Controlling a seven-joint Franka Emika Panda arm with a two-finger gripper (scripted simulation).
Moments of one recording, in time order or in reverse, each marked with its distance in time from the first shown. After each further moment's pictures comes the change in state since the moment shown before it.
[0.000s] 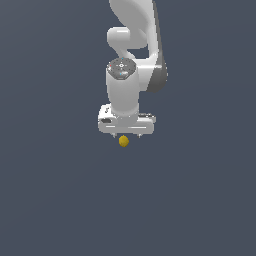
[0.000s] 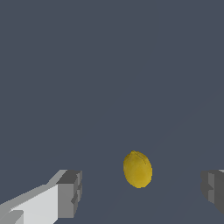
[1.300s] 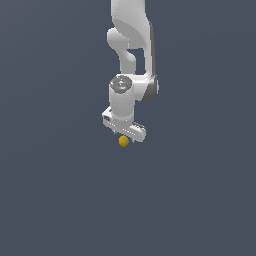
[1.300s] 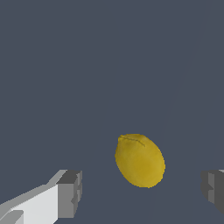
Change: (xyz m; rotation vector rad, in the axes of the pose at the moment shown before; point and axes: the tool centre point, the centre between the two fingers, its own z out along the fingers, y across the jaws) arm -0.048 0.020 0.077 -0.021 0.022 0.456
